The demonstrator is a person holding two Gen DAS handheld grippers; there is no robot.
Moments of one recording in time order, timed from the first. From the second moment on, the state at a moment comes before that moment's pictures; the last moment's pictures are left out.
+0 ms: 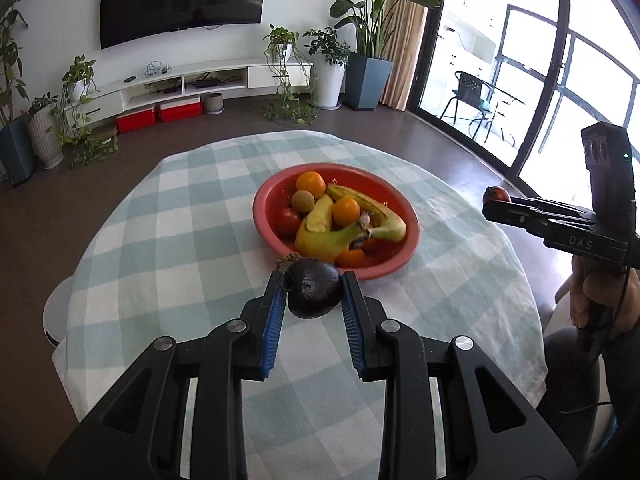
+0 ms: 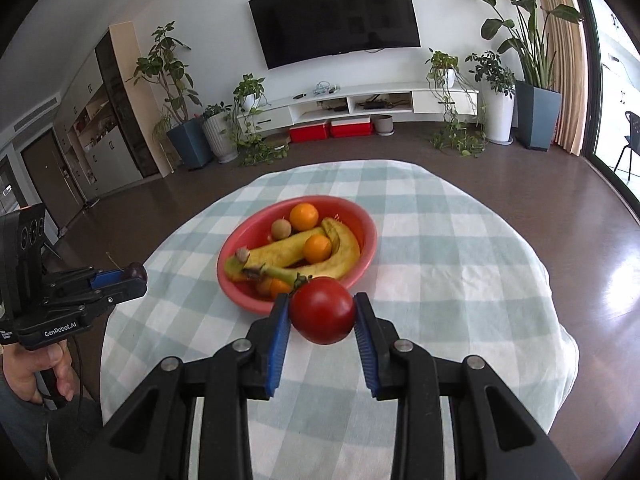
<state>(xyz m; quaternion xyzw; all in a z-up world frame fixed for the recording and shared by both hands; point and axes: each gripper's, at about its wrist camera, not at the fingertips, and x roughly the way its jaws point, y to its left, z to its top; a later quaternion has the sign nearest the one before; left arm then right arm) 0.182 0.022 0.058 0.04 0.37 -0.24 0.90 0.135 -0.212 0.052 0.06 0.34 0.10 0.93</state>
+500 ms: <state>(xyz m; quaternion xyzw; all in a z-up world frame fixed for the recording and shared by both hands) 0.303 -0.053 0.027 0.12 0.39 -0.26 0.87 0.251 -0.173 0.018 0.04 0.37 0.13 0.92</state>
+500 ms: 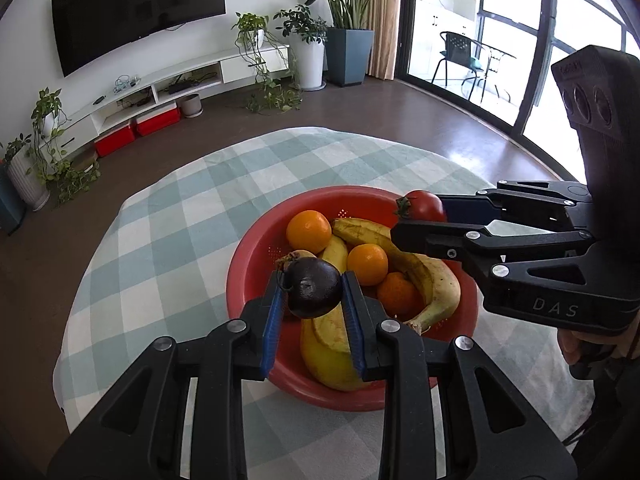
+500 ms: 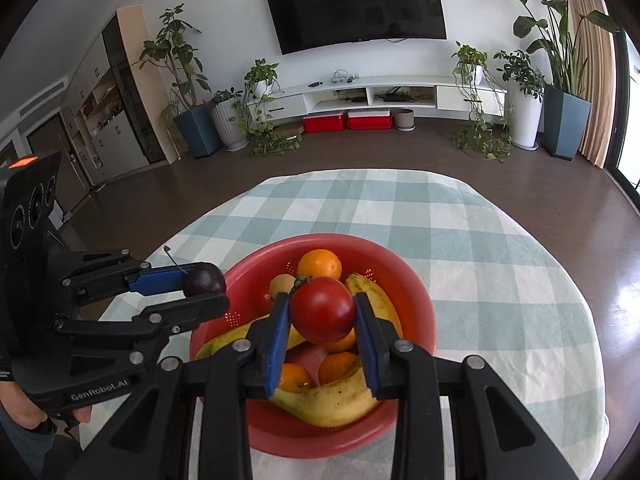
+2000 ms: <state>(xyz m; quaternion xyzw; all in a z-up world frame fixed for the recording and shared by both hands) 0.251 -0.014 0.041 0.04 0.32 -0.20 0.93 0.218 -0.171 0.007 -0.05 0.33 0.04 0.94</state>
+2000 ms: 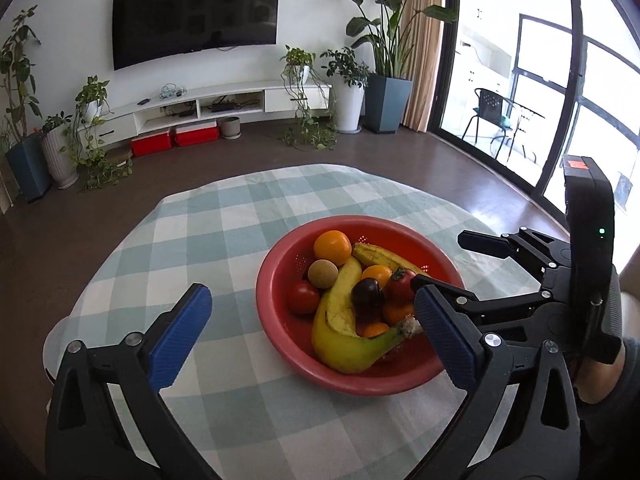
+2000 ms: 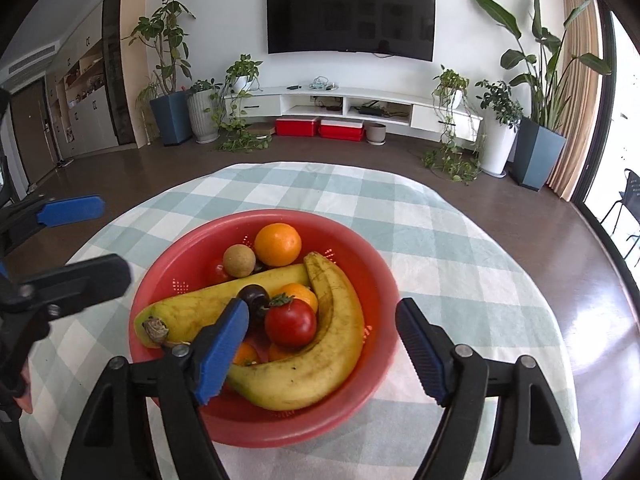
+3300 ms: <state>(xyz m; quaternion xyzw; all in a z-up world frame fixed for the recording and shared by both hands) 0.003 -0.008 0.061 0.00 0.28 -0.03 0.96 -0.012 -0.174 0.064 0.01 0.23 -0.06 0.97</state>
